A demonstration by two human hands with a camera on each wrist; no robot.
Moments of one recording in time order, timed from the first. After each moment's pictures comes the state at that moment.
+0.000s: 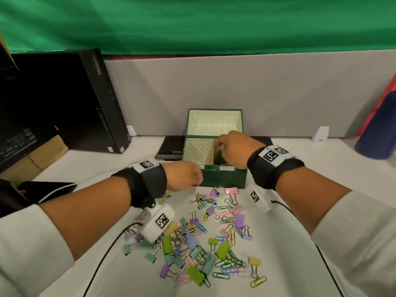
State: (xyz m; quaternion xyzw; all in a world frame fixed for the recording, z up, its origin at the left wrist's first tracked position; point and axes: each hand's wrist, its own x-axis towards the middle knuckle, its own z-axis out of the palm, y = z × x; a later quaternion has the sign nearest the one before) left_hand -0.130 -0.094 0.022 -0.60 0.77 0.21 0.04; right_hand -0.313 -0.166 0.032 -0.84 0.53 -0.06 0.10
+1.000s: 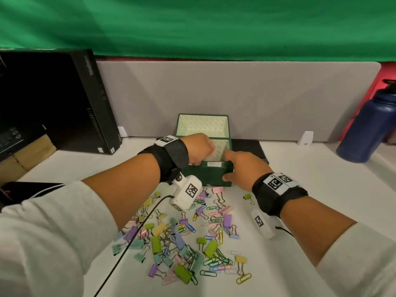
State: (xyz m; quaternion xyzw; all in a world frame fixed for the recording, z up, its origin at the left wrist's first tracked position) left_hand -0.183 -0.141 0.055 -0.64 0.71 0.28 -0.13; right_hand -0.356 -0.128 0.001 -0.83 0.55 -0.10 0.07
